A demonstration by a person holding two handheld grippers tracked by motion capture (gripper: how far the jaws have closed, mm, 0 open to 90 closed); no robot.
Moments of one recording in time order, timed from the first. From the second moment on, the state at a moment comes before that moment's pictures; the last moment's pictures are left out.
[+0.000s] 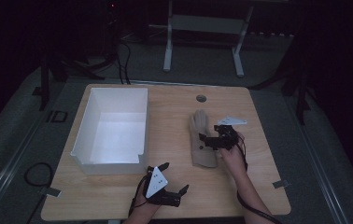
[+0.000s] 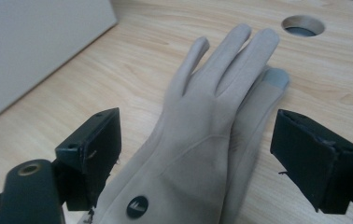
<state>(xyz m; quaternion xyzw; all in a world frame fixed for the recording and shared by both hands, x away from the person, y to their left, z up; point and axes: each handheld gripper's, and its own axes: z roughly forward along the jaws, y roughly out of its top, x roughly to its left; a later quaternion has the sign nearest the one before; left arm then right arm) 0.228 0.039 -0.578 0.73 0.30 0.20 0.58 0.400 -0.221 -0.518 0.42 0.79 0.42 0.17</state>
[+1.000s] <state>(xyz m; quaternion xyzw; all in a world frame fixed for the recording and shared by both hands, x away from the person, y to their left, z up) 0.295 -0.015 -0.539 0.86 0.14 0.18 0.46 0.439 -0.230 -0.509 0.44 0.78 0.43 0.13</state>
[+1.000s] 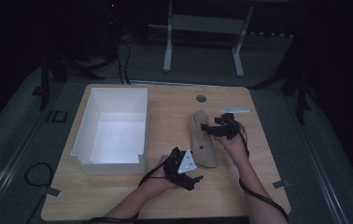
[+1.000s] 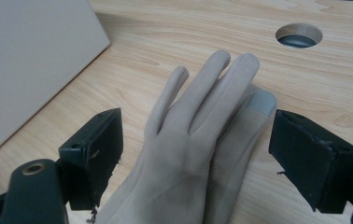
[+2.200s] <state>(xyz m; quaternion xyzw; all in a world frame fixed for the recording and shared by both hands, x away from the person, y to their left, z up) 0.345 -0.040 -0.566 0.90 0.12 0.11 0.40 0.473 -0.214 -0.553 0.49 0.77 0.40 0.07</state>
